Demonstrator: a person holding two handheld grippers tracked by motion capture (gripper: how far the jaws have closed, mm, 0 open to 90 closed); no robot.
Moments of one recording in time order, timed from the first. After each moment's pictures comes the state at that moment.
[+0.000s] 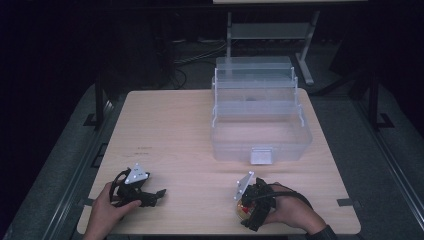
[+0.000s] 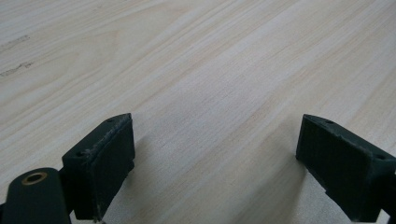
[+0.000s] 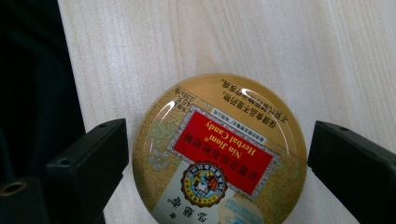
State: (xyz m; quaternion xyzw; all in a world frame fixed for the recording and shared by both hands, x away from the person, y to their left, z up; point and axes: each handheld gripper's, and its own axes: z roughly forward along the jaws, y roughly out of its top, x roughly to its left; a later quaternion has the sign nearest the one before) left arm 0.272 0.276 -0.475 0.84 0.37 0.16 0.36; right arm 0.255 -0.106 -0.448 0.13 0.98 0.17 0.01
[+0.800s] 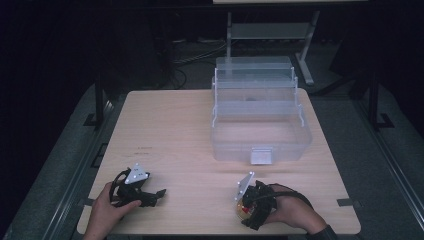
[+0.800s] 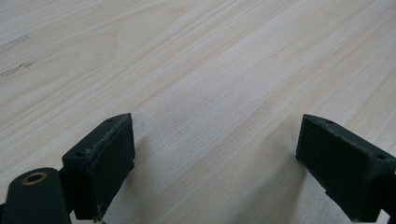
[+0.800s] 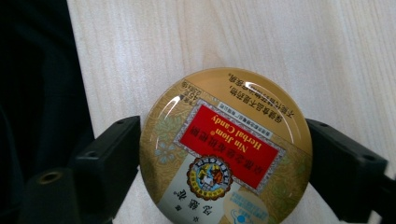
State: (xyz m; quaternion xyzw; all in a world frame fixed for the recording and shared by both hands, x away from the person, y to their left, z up) left arm 0.272 0.276 -0.475 0.84 0.37 0.16 0.36; right arm 0.254 -0.107 -0.448 0.13 0.98 0.17 0.00
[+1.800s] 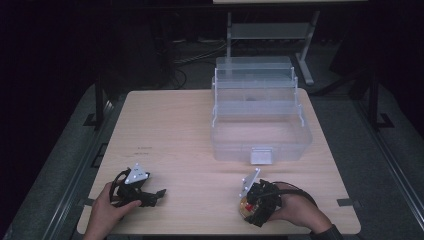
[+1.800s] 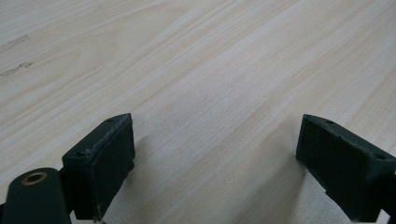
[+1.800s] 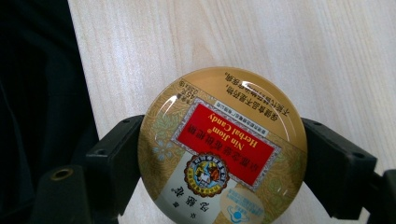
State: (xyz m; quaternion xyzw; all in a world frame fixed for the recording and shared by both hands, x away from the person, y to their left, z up) left arm 0.272 0.276 -0.475 0.84 0.37 0.16 0.36; right arm 0.256 -0.119 -0.439 0.14 0.97 0.18 0.00
